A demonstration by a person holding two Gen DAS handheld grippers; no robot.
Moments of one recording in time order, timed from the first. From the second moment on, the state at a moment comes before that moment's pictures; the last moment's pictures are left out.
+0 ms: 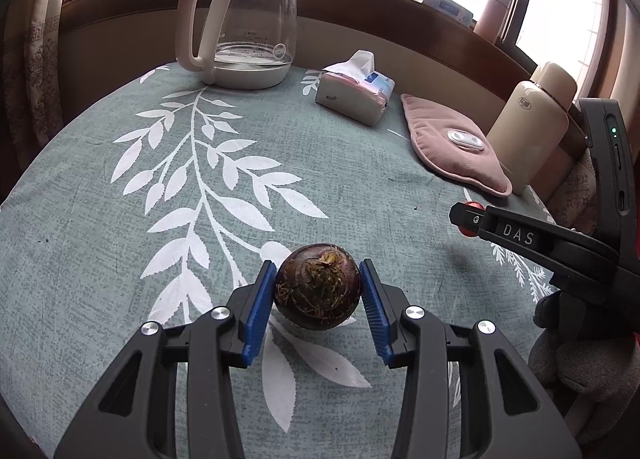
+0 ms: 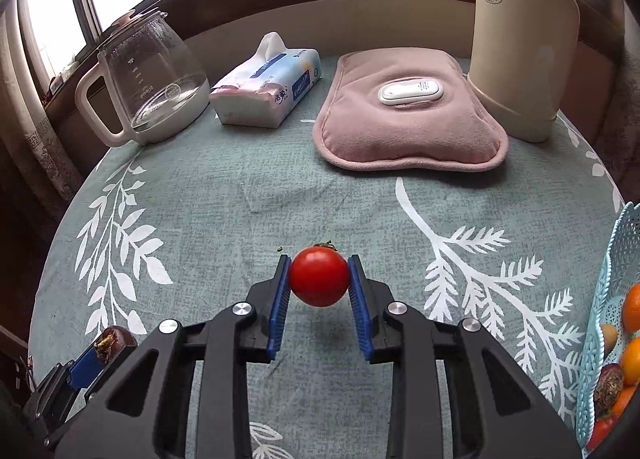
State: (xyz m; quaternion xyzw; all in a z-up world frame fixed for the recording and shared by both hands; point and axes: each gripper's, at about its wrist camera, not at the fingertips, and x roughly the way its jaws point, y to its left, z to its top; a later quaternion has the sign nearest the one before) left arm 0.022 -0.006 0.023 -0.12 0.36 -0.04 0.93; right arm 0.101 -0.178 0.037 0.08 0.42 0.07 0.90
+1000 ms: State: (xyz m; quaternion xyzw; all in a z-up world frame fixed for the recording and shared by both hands) left arm 0.015 -0.014 0.027 -0.11 0.35 -0.06 0.93; right arm 0.026 -0.284 0.090 0.12 0.37 -0.03 0.92
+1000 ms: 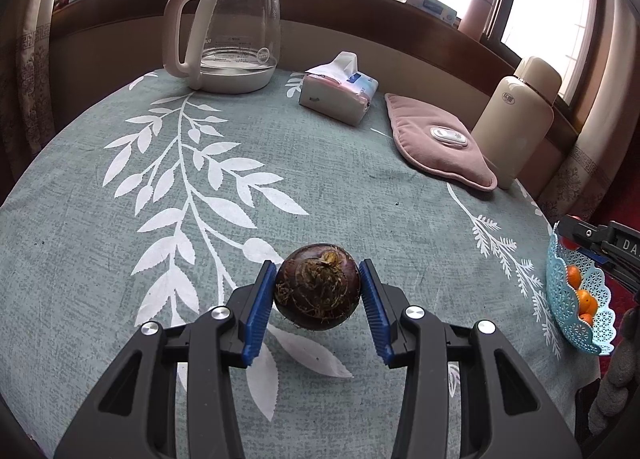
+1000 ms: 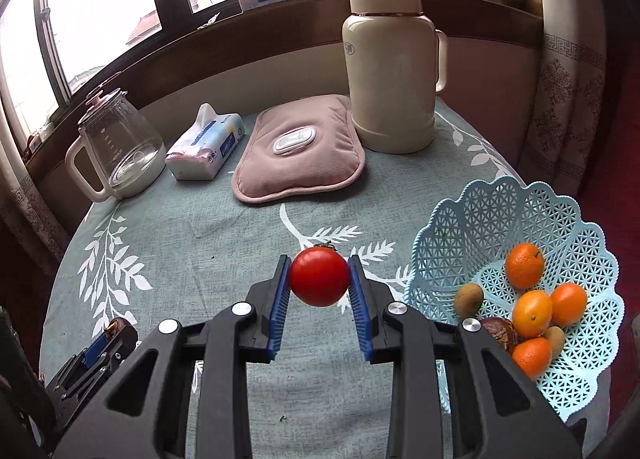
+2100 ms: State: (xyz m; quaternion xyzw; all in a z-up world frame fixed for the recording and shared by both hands) left arm 0.011 -0.021 0.028 -0.10 0.35 -0.07 0.93; right arm -0.002 -0.385 0.058 0.20 0.39 -0.13 0.89
